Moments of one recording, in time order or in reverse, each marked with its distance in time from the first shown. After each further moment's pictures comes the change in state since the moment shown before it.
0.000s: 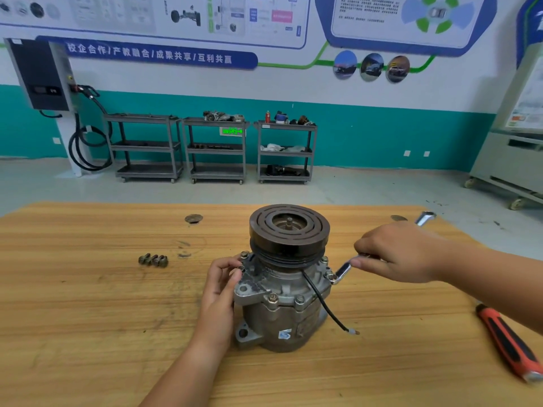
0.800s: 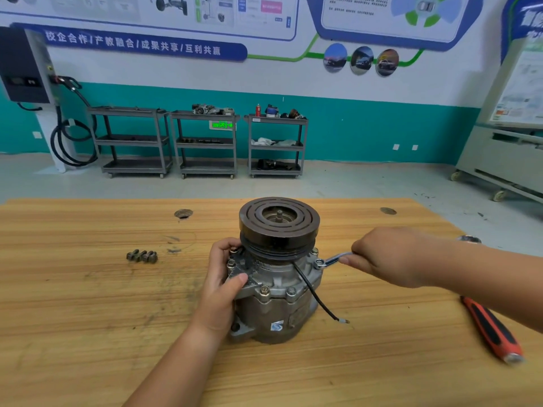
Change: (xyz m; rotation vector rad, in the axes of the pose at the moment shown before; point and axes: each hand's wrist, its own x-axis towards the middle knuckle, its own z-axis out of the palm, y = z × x) left_hand 0.006 0.006 0.012 0.001 -0.184 0.073; right_hand -0.007 -0.027 -0.011 -0.001 -0.241 0.204
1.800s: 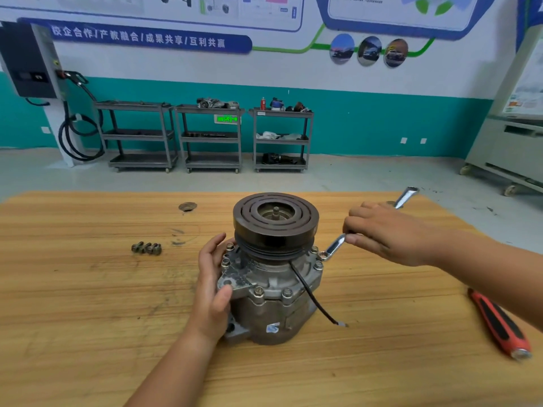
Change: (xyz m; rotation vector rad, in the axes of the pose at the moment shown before) left_hand -0.017 0.010 -0.009 0.293 0.016 0.081; right_hand 0.019 0.027 0.018 0.054 0.285 -0.231
